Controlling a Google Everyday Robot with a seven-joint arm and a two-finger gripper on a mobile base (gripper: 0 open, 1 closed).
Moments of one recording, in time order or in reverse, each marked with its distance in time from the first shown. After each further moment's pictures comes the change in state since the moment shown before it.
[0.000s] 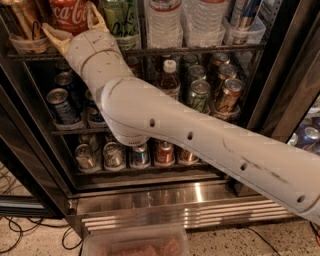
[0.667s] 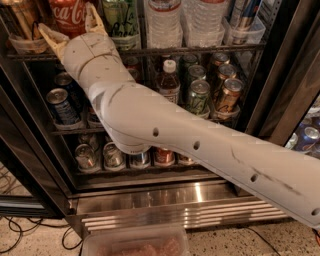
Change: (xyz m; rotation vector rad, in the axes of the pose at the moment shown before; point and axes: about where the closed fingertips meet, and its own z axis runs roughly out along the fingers) arm -0.013 0.013 -0.018 -0.028 -0.005 0.040
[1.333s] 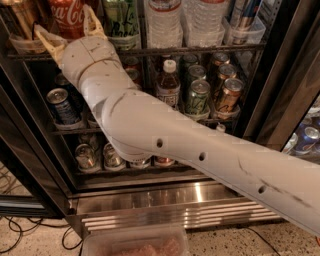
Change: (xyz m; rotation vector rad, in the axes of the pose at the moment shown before) arm -0.010 0.008 -0.015 -0.014 -0.018 0.023
